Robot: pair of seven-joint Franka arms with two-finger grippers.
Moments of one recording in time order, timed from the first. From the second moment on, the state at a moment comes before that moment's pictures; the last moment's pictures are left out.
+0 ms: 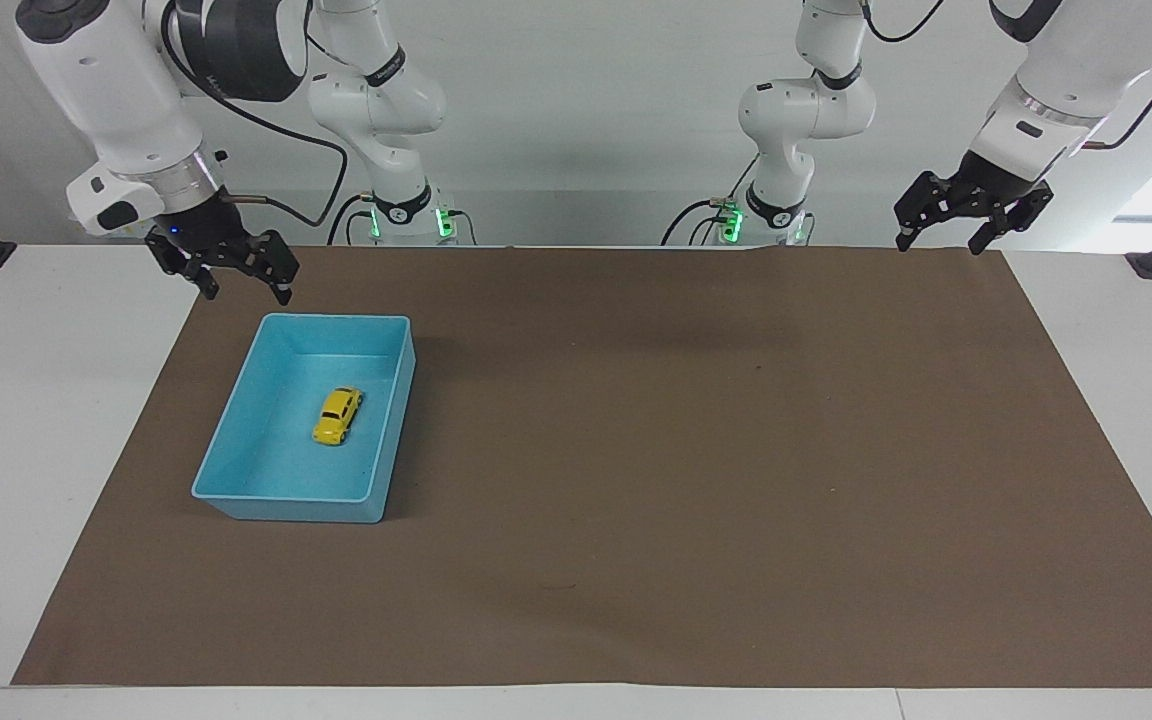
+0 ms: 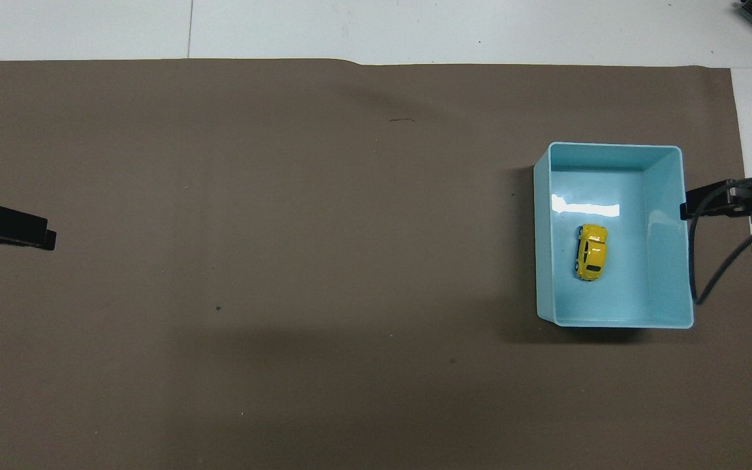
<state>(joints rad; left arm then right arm) -0.01 -0.07 -0.04 -1.58 -0.06 1.48 0.02 -0.05 0.01 -0.01 -1.64 0.00 1.65 0.07</state>
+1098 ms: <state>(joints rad) -0.01 -0.07 -0.04 -1.58 -0.06 1.48 0.02 -0.05 0.01 -0.01 -1.63 0.00 1.64 0.08</state>
